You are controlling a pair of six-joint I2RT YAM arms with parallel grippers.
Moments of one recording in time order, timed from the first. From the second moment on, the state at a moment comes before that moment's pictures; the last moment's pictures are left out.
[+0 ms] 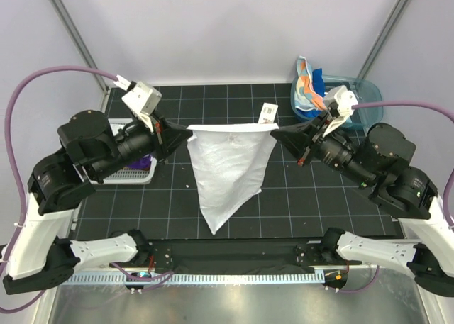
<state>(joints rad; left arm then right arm) -0.90 1.04 1.81 -0.89 -0.04 -0.17 0.93 0.89 1.50 -0.55 0.09 0.16</state>
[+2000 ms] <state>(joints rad) -0.42 1.54 1.61 -0.52 0.16 -0.21 0.42 1.44 1.45 -0.40 -0.06 0.21</state>
